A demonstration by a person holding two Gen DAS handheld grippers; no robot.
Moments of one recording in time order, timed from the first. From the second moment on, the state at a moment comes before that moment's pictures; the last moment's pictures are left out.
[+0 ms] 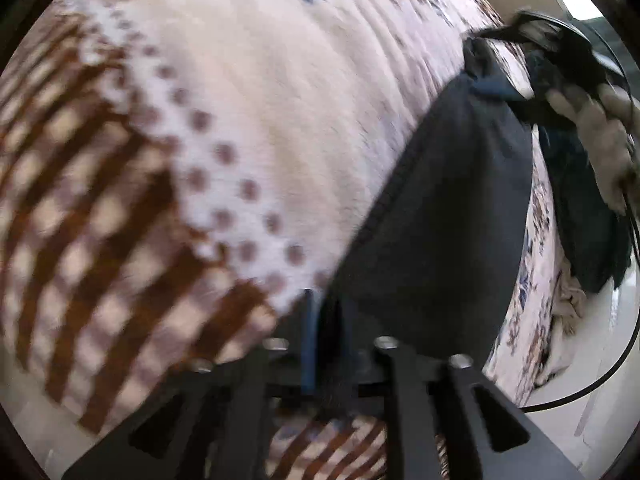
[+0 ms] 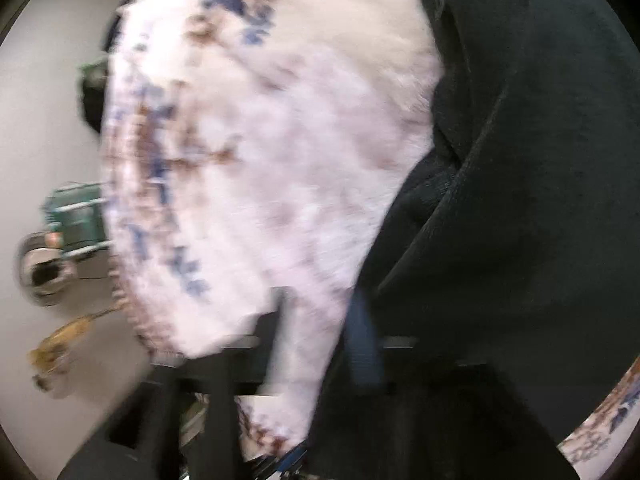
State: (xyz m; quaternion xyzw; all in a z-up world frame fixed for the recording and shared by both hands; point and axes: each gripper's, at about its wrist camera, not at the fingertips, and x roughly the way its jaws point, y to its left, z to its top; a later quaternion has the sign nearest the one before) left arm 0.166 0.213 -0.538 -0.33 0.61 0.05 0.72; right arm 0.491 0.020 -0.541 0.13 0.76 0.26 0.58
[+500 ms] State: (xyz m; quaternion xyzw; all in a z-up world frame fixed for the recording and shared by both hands) left arm 0.198 0.158 -0.534 -0.24 0.67 0.02 0.71; right arm 0.299 -0.209 -0.522 0.21 0.74 0.17 0.61
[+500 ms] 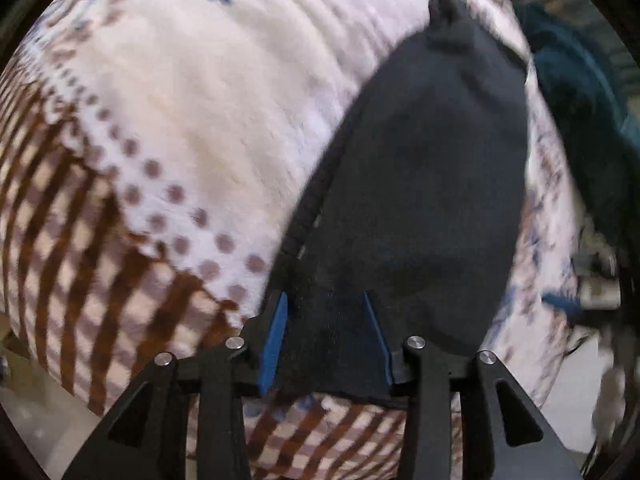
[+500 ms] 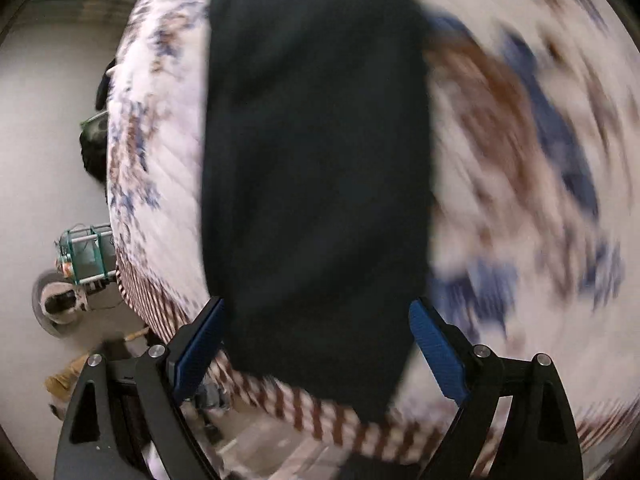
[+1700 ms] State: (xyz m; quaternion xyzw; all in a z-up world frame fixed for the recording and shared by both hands) left arm 0.654 0.101 -0.524 -0.15 0.64 -0.13 0.74; right arm 0.530 -0.318 -0.540 0.38 0.59 0.05 0.71
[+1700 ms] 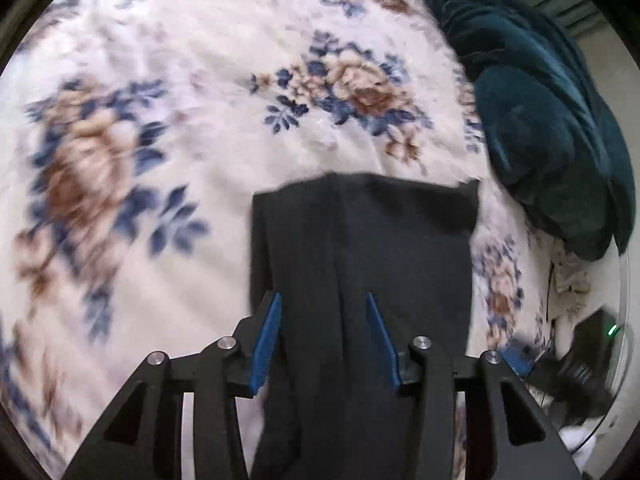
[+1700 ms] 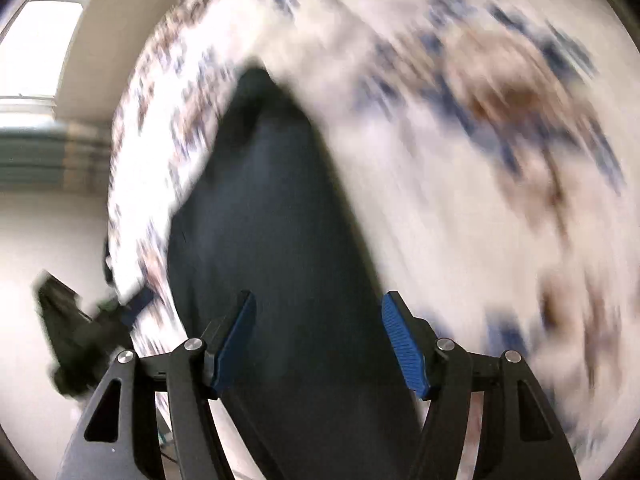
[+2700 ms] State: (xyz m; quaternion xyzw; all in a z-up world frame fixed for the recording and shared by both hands) left arm 0.676 0.094 -0.561 -0.08 0.63 -0.19 0.75; right arm 0.577 -0.285 -0.574 0.33 0.63 0.11 0.69
